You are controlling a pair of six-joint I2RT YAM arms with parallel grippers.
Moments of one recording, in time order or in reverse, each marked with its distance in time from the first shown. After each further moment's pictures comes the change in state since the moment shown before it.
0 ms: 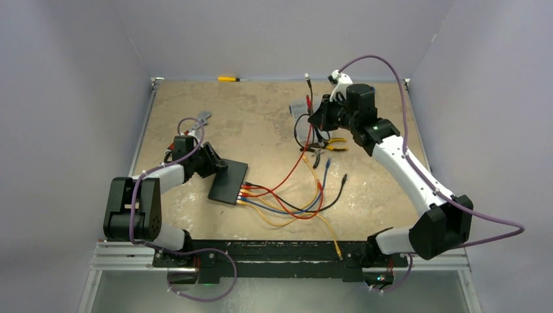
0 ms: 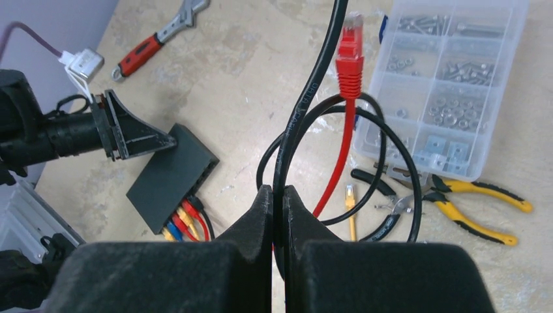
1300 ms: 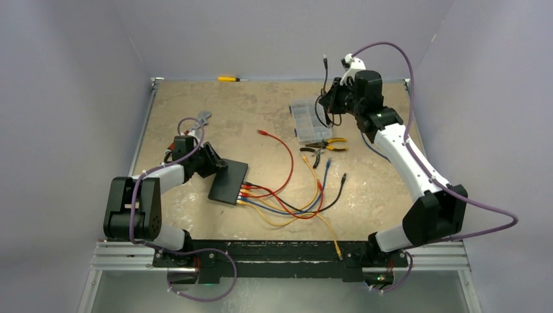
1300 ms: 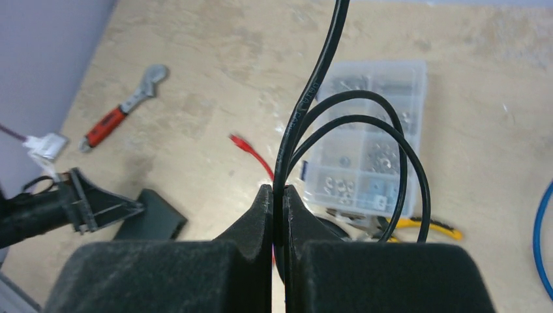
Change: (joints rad) left arm 0.000 0.002 -0.002 0.006 0.004 0.000; right arm -0.084 0.077 0.134 0.056 0.066 0.004
